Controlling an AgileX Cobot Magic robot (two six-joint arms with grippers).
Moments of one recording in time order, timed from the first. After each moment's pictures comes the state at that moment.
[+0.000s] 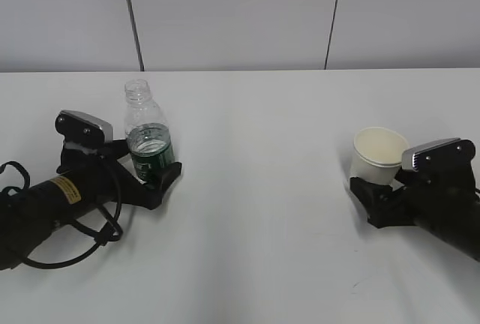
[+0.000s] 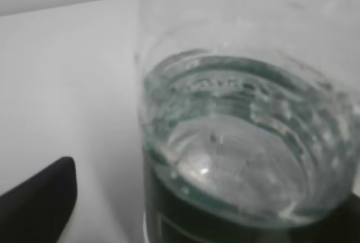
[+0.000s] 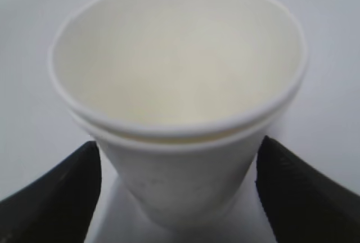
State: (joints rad) left arm -0.27 2.16 -0.66 0.36 -1.14 -0.09; right arm -0.02 2.09 -0.46 -0.32 -1.15 -0.02
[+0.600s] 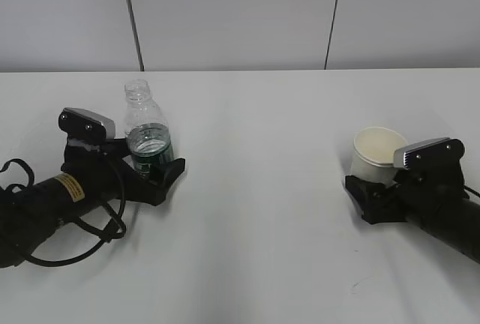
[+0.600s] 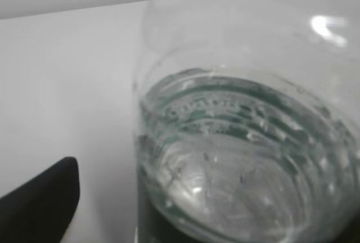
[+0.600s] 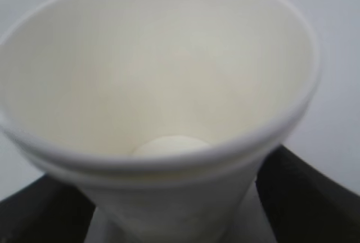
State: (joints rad) left arm -0.27 2.17 -0.68 0.38 -1.14 -0.13; right arm -0.02 2.16 -0.53 -0.32 -1.15 -0.01
